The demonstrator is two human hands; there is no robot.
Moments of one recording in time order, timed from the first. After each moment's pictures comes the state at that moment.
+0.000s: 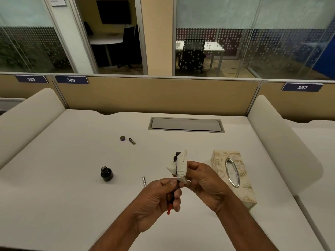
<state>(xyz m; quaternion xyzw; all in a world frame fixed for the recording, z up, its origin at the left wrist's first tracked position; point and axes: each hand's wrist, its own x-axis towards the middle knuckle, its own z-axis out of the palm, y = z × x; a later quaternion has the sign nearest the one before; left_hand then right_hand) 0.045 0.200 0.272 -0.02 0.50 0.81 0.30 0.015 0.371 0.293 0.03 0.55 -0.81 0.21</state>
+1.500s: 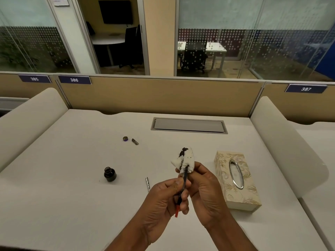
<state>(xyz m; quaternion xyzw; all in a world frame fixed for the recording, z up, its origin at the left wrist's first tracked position) 0.063 0.208 0.292 -0.04 0.50 0.83 0.23 0.044 0.339 0.291 0.08 0.50 -0.86 0.09</state>
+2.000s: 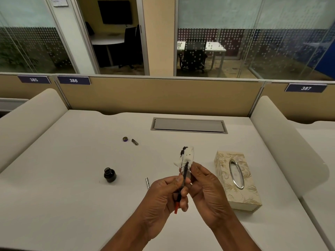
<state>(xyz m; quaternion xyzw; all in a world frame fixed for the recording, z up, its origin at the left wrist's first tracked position) 0.055 0.207 0.297 -0.04 0.53 0.82 0.22 0.040 0.347 0.284 0.05 0.44 -0.89 0.10</state>
